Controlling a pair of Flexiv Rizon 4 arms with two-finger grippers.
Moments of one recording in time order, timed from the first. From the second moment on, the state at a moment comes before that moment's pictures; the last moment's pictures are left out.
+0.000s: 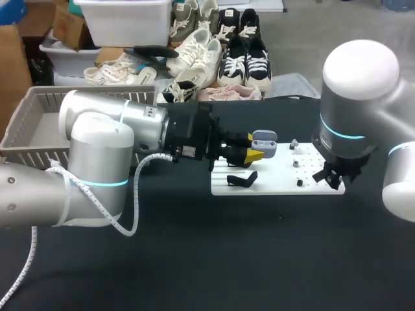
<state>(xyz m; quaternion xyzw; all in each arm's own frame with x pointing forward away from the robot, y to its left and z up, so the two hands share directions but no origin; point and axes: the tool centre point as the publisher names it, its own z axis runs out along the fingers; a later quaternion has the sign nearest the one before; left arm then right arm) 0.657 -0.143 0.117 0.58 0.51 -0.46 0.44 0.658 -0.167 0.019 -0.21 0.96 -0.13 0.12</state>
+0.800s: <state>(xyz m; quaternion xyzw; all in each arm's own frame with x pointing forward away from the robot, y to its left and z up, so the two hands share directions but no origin) 0.657 -0.143 0.117 0.58 0.51 -0.46 0.44 0.663 -0.167 0.014 -0.21 0.96 -0.13 0.11</state>
